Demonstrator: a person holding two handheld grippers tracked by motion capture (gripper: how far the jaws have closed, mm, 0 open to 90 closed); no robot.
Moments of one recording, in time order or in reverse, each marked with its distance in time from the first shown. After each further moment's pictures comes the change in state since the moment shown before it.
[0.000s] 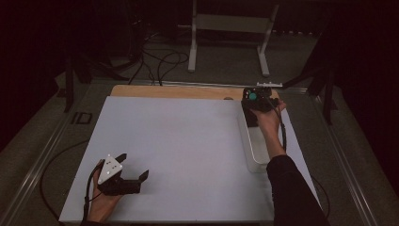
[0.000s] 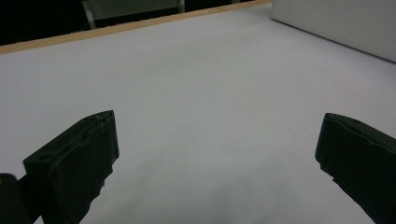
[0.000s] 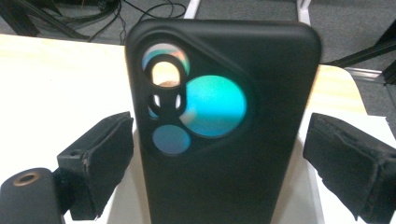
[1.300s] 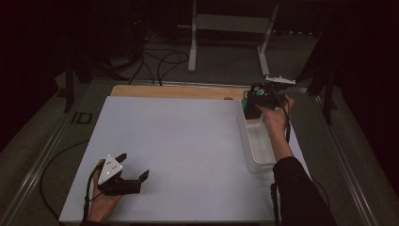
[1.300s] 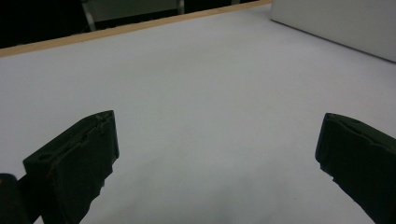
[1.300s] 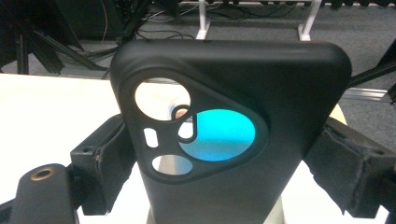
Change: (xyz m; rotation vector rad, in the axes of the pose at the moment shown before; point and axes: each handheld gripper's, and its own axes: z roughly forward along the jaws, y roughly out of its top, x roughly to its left) left arm 0.000 0.000 0.000 -0.005 0.001 0.005; right arm -0.001 0.017 -0.046 -0.109 0.038 0.026
